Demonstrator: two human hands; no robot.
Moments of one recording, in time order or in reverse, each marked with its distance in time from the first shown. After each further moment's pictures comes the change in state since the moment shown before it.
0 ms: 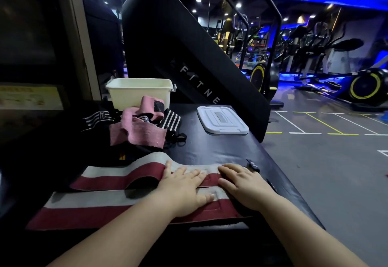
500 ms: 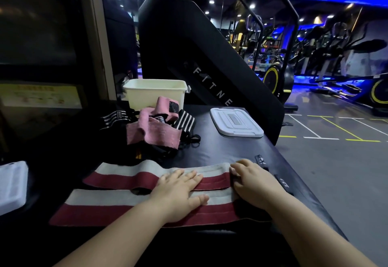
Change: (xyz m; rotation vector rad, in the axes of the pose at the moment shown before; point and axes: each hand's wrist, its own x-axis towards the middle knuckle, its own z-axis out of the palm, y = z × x) left_hand -0.019 -0.043 0.019 -0.180 0.094 -0.048; right_hand 0.010 -0.029 -0.017 0.014 0.071 0.029
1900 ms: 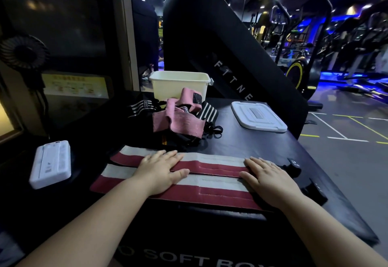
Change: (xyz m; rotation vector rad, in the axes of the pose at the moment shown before) left_hand -0.030 -0.095 -0.005 -0.047 0.071 -0.218; right_hand -0.006 -0.015 0.022 -0.126 -0.125 -0.007
